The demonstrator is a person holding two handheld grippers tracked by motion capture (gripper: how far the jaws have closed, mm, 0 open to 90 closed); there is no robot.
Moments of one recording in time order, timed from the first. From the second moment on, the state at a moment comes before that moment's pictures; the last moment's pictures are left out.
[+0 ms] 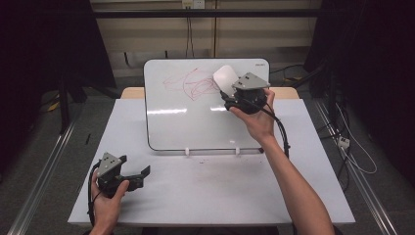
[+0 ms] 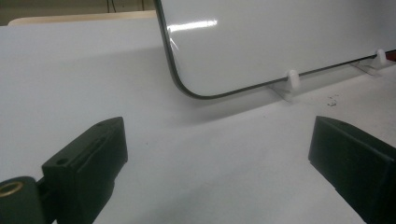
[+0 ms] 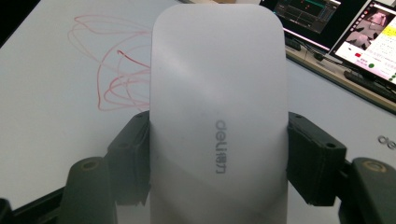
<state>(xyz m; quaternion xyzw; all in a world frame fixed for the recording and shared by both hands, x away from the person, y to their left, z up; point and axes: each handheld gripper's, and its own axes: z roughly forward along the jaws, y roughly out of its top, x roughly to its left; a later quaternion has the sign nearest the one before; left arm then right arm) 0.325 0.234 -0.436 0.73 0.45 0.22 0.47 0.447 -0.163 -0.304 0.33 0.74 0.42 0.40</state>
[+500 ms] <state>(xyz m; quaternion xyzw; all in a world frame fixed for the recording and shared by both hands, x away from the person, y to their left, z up) 0.326 0.233 -0.436 0.73 0.44 0.22 0.47 0.470 -0.142 -0.303 0.33 0.75 0.38 0.43</state>
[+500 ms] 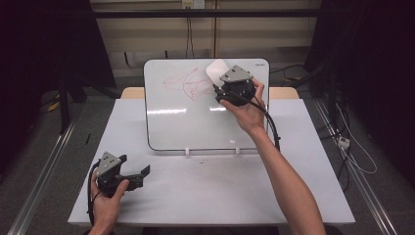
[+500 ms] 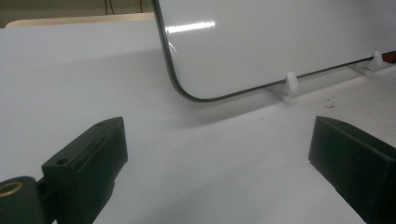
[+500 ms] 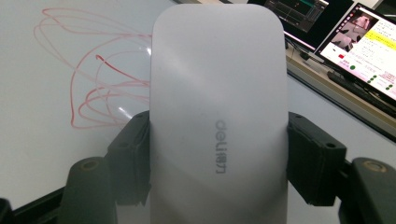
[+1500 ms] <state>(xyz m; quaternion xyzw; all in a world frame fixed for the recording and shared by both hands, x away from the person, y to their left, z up) 0.324 0.232 -0.435 0.74 0.44 0.22 0.47 0.486 -0.127 -0.324 0.34 0.74 0.33 0.47</state>
